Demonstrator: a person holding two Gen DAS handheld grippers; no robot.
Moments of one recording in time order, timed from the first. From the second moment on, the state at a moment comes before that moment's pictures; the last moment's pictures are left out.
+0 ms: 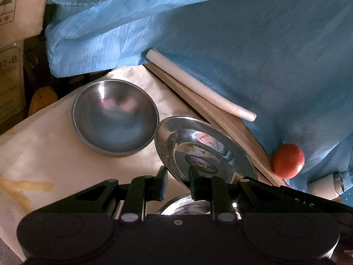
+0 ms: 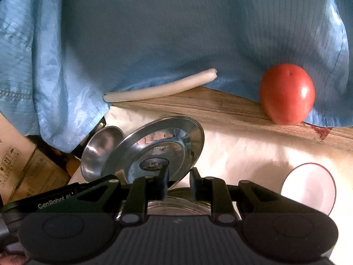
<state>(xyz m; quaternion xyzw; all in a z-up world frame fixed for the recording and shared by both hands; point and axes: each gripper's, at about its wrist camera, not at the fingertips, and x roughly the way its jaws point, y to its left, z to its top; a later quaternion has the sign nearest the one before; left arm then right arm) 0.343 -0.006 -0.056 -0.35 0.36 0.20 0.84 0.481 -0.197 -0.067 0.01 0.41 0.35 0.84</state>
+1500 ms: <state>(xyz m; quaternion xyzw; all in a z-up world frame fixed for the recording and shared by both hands) 0.292 -0.061 -0.084 -0.28 0.40 0.12 0.87 0.419 -0.289 -0.118 0.03 0.39 0.37 0.84</state>
